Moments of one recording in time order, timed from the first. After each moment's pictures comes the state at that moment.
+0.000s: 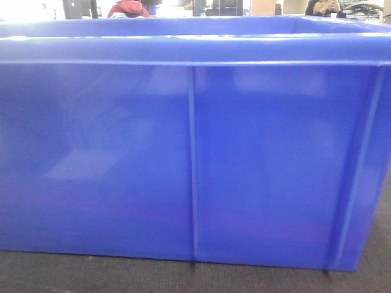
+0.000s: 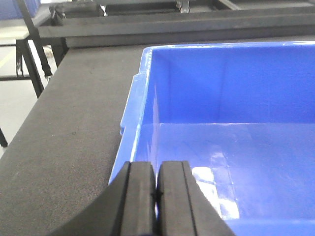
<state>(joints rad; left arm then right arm) -0.01 0.27 -0.48 0.12 0.51 -0.04 0.24 0.40 -0.42 0.06 0.36 -0.03</state>
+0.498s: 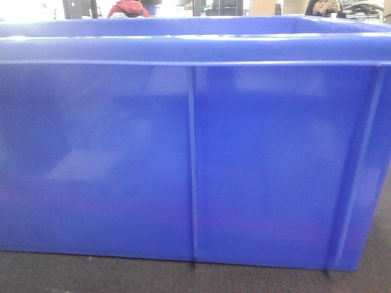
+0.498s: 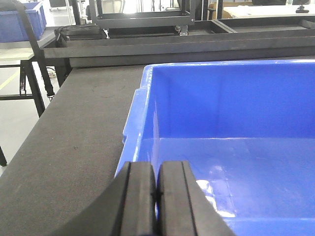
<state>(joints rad) -0.01 0.19 -0.46 0.12 0.49 -0.04 0.24 0.28 -0.36 0.06 0.26 -0.04</state>
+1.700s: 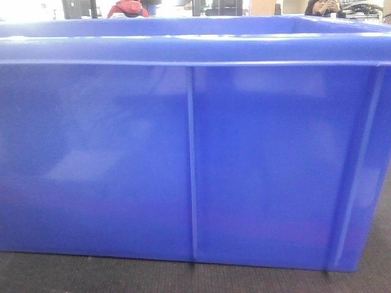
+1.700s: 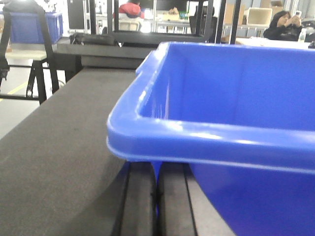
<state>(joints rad) 0.07 0.01 0.00 0.03 0.09 -0.05 0.24 0.28 -0.36 0.06 0.26 -0.04</state>
